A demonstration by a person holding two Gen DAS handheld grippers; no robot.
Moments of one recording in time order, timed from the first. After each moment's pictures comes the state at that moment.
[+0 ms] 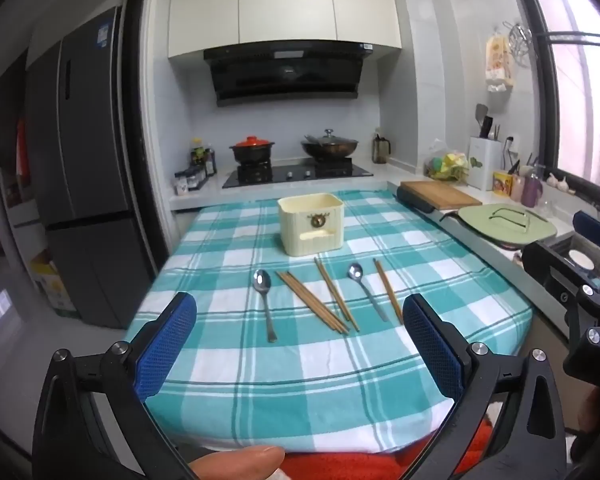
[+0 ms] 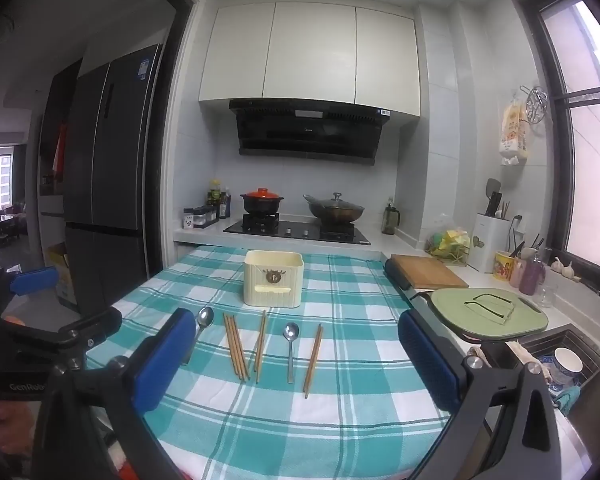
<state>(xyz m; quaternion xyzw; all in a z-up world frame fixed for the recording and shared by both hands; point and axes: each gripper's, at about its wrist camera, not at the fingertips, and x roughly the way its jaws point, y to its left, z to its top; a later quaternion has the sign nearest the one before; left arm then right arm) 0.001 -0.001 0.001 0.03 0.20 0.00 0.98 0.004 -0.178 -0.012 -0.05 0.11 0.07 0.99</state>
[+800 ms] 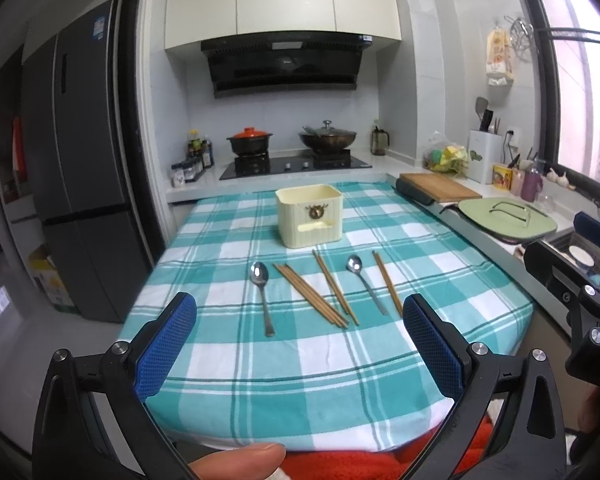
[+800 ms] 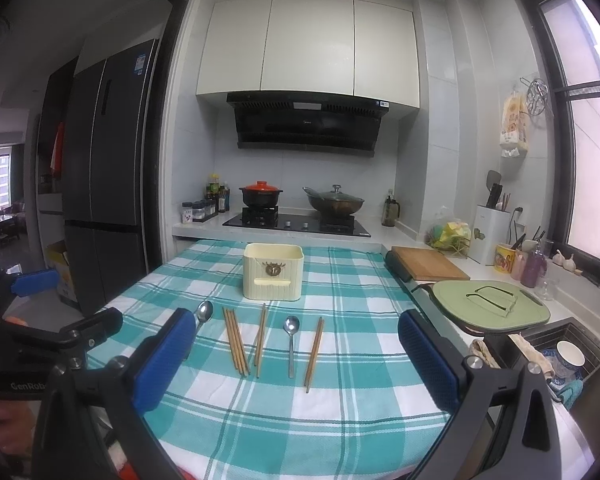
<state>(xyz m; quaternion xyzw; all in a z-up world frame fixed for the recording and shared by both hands) 0.012 -0.002 -0.009 0.02 0.22 -0.01 0.98 0.007 -0.182 -0.014 -0.05 0.12 0.07 0.99</state>
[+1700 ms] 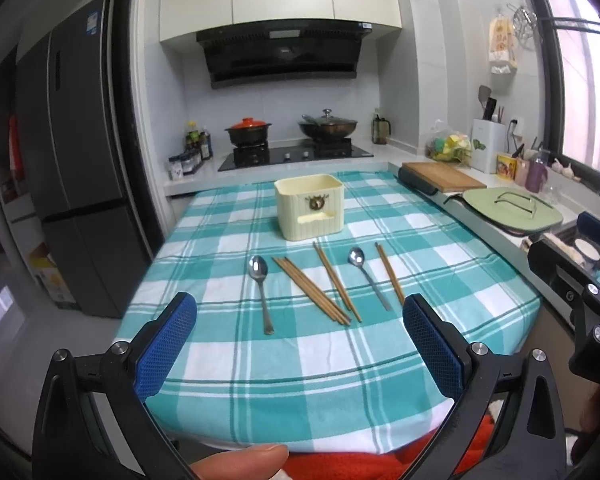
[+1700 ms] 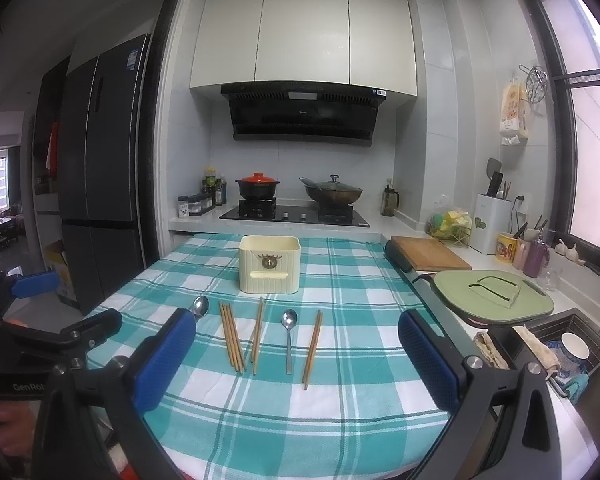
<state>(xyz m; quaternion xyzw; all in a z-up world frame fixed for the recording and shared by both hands) 0.032 -0.007 -0.012 0.03 0.24 0.00 0.97 0.023 -0.190 -0.019 -0.04 0.15 0.06 0.99</state>
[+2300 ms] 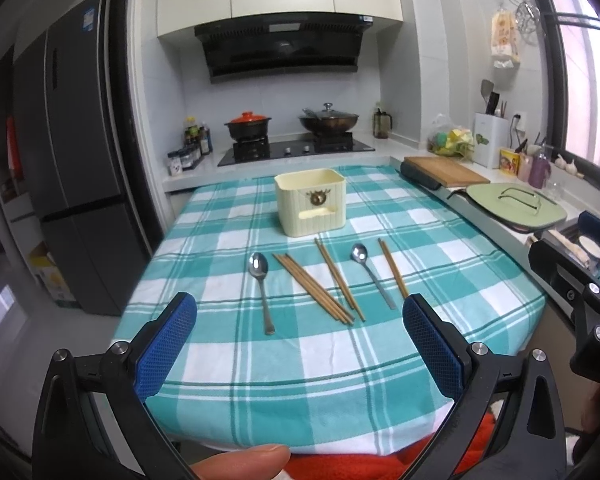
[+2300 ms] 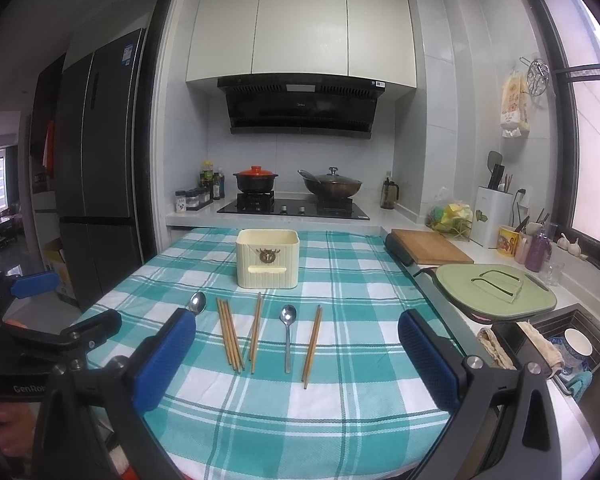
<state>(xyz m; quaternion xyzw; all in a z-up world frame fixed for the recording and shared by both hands) 0.047 -0.004 -0.018 0.03 0.24 0.00 0.97 0.036 -0.190 -0.024 -0.04 0.16 0.06 0.98</state>
